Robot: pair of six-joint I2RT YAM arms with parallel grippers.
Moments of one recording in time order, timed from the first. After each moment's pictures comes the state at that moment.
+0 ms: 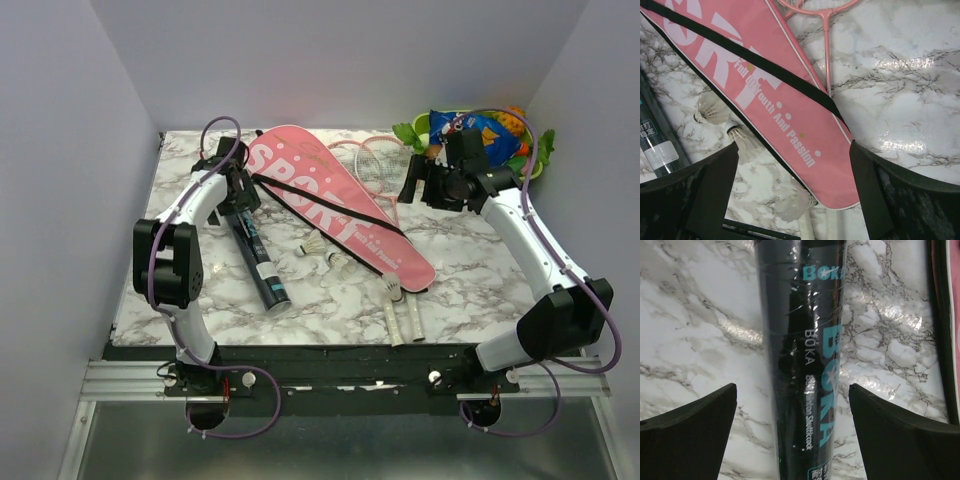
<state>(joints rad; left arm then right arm) -0.14 1.80 1.44 -0.80 -0.25 -0.56 0.26 1.47 1.43 -0.79 -0.07 0.38</state>
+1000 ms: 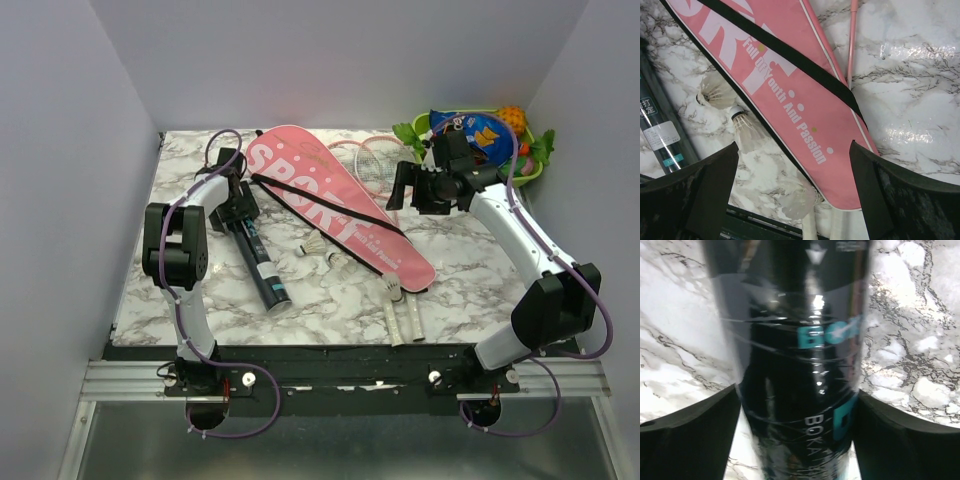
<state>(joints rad) -0.09 2.00 1.45 -0.68 -0.16 -0.51 0.30 1.54 1.42 -0.79 -0.15 0.35</state>
